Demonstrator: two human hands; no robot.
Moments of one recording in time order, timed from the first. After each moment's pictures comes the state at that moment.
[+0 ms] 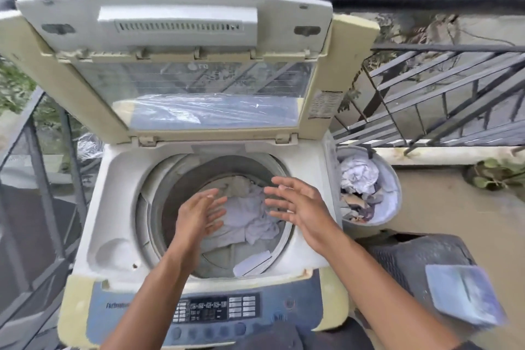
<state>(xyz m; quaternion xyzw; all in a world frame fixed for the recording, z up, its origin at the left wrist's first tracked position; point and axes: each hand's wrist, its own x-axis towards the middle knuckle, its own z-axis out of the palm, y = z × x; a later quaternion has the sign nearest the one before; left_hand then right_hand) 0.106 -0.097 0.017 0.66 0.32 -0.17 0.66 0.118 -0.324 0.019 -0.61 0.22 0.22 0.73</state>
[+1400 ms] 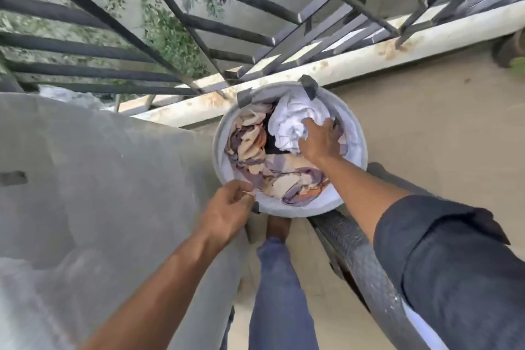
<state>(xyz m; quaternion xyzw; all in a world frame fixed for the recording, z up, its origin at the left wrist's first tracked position) 0.248 -0.491 -0.231 0.81 0.19 -0.44 0.35 0.297 -0.723 -0.410 -0.90 0.24 0.29 0.20</state>
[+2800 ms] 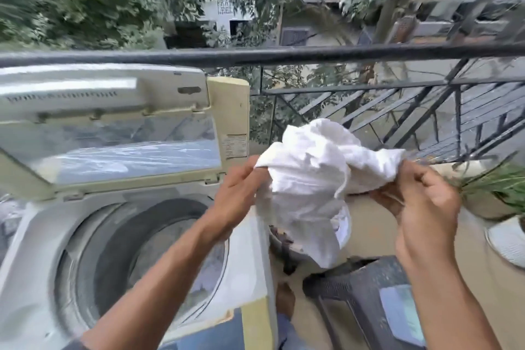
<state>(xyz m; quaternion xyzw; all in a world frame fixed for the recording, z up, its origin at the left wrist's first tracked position) 0.159 -0.312 0.150 0.71 -0.07 -0.19 0.67 0.078 -0.557 0.178 -0.62 0.24 -0.27 0.70</state>
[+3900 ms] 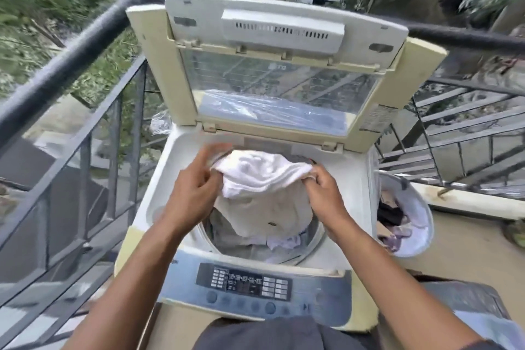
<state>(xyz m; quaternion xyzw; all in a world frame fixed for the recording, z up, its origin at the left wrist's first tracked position) 0.076 -0.012 0.090 0.85 0.07 0.02 0.53 0.127 -0.264 0.034 -0.80 0.09 0.11 0.58</state>
